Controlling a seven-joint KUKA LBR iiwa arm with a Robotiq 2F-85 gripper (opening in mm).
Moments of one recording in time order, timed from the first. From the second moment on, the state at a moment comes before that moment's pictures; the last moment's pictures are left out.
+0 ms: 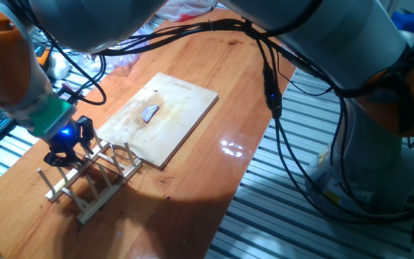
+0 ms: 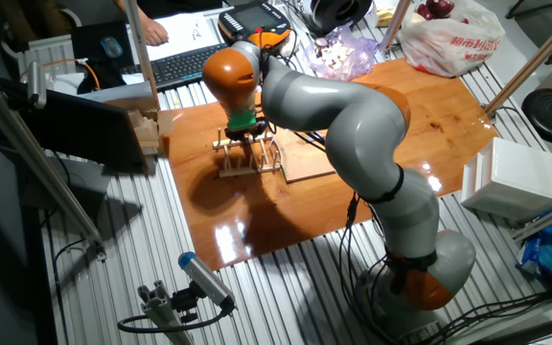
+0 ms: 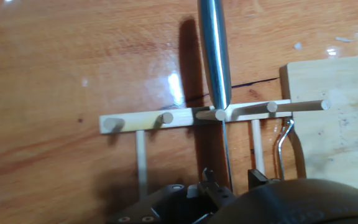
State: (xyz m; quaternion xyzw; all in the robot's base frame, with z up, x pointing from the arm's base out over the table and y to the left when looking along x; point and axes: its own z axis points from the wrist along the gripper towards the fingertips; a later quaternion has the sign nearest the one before) arm 0.605 0.265 0.099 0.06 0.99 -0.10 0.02
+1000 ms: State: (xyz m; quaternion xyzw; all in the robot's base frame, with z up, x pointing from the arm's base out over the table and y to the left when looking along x) arm 0.605 0.256 0.094 0.02 1.00 -0.07 0.01
